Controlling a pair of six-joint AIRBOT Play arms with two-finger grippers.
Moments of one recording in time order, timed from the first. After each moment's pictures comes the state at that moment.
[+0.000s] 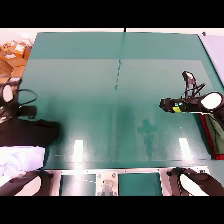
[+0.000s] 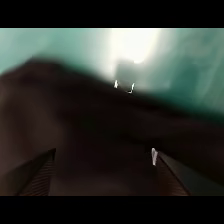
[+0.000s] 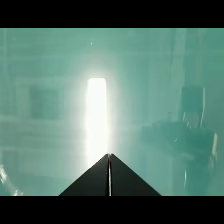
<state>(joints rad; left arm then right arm) 0.16 -1.08 0.87 1.86 -1.24 -1.75 -0.03 -0.97 0.74 -1.19 0.91 1.51</state>
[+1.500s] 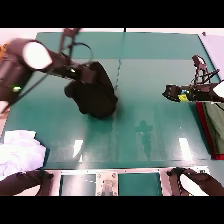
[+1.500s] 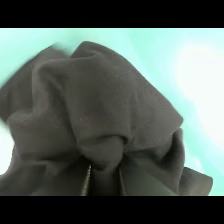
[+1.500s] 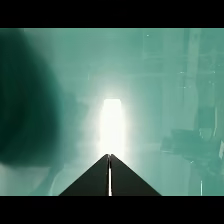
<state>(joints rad) -0.46 -1.27 1.45 1.35 -1.10 -1.54 -0.03 -0.97 0.93 -1.18 1.00 1.59</state>
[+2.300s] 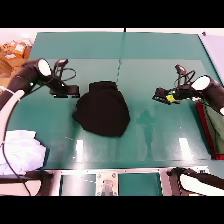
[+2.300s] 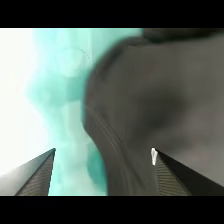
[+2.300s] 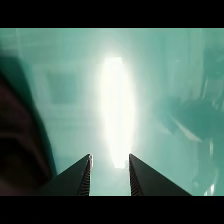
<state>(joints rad) -0.17 -1.52 1.28 1.30 -1.10 -1.57 -0.03 -1.30 0.99 -1.13 0.95 1.56</state>
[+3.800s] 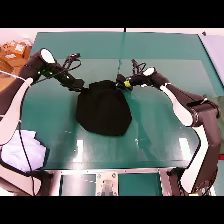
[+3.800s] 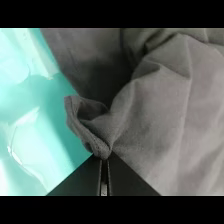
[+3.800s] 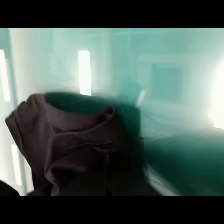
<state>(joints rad) -0.15 -1.72 1.60 1.07 -1.33 -1.20 0.23 -2.07 1.70 -0.60 0.86 1.41</state>
